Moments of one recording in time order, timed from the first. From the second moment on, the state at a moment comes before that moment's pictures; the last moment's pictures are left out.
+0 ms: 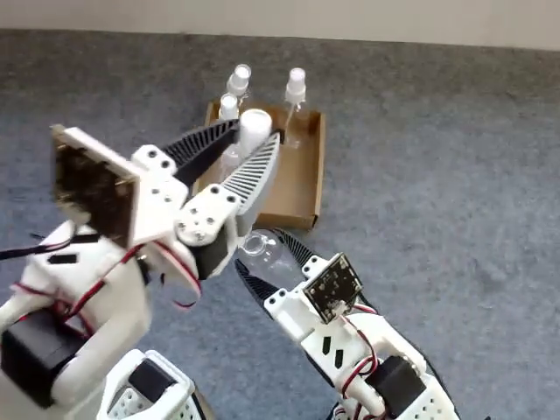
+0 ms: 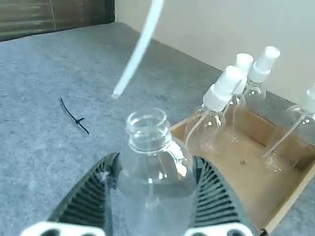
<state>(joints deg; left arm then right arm) 30.5 -52.6 4.8 62.3 6.3 -44.5 -104.5 83.6 39.9 7.2</state>
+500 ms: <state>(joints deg) 30.8 -52.2 6.9 58.1 6.3 -44.4 -104.6 83.9 39.7 6.9</state>
